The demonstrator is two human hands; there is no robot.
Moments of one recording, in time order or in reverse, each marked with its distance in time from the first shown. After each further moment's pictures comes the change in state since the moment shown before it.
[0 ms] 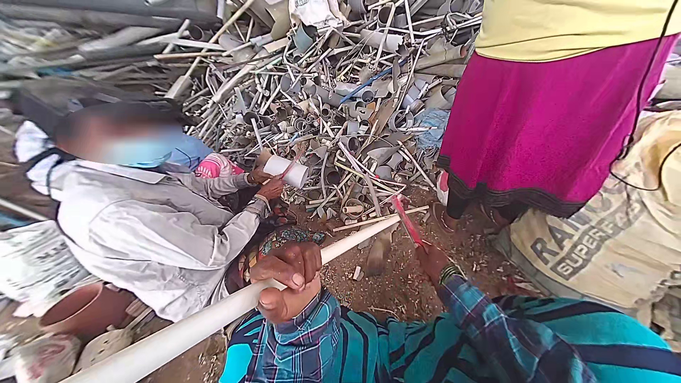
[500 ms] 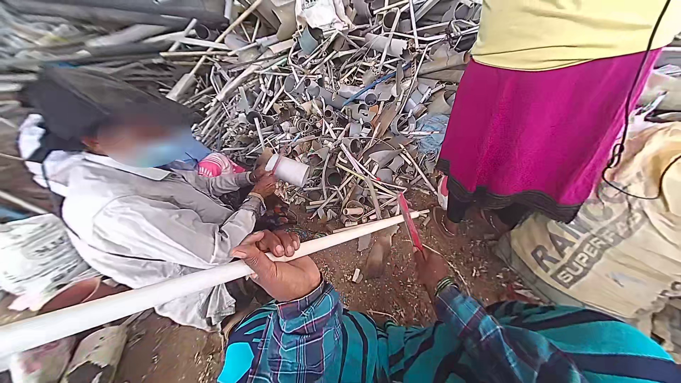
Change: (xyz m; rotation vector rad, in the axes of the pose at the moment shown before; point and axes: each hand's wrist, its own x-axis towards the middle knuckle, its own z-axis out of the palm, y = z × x) left_hand 0.006 -0.013 -0.006 0.394 0.817 0.041; right_hand -0.008 -0.003 0.019 0.055 0.128 -0.055
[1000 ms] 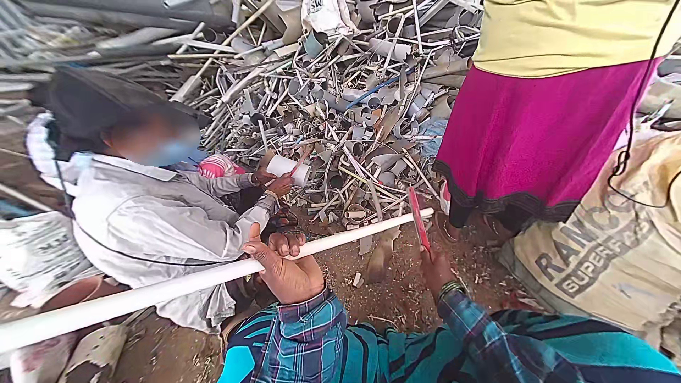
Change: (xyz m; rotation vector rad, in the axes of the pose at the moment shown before) left_hand -0.002 0.001 0.005 0.081 0.142 -0.173; right_hand 0.005 0.002 -0.005 0.027 0.120 -0.107
